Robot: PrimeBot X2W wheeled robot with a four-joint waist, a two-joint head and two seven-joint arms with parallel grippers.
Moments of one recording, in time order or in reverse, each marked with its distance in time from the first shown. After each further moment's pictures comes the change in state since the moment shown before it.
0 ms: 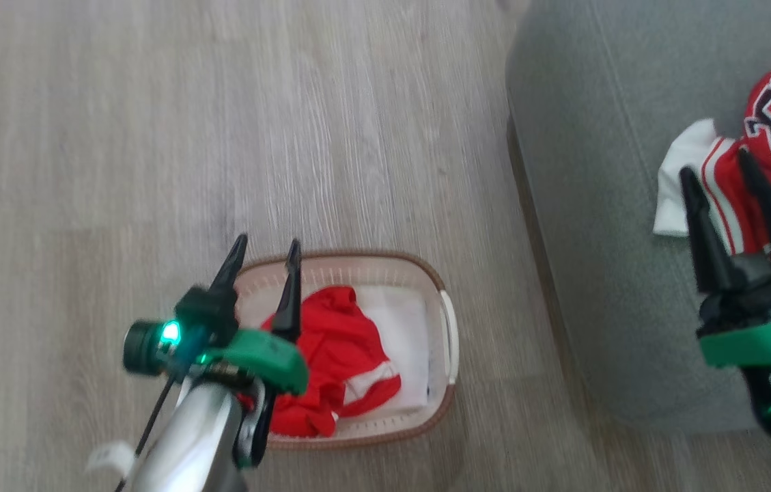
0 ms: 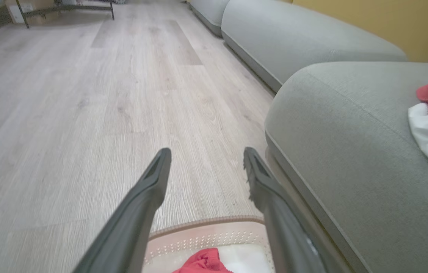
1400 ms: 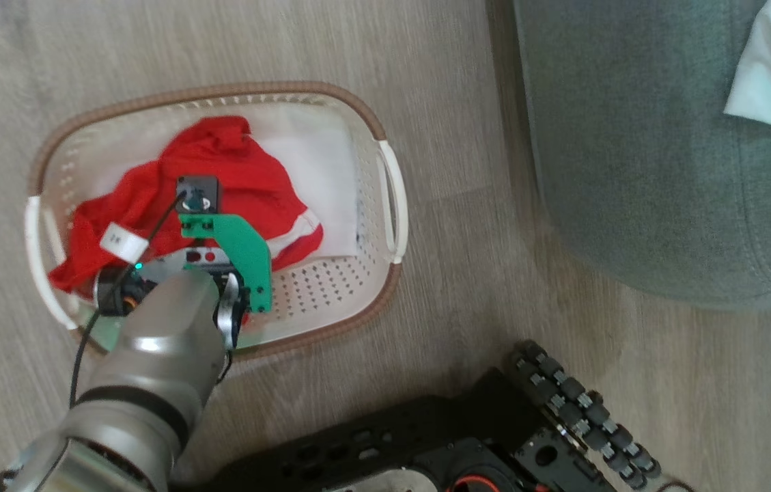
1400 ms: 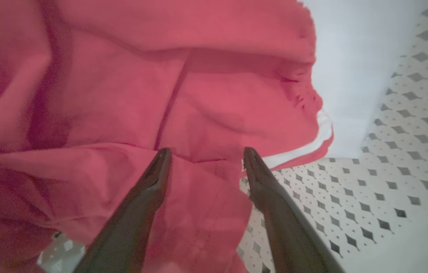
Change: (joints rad) left arm -0.605 -0.006 -0.437 0.882 -0.503 0.098 0.345; right arm -0.398 -0.062 -0.053 -0.133 0.097 0.000 0.000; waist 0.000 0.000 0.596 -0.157
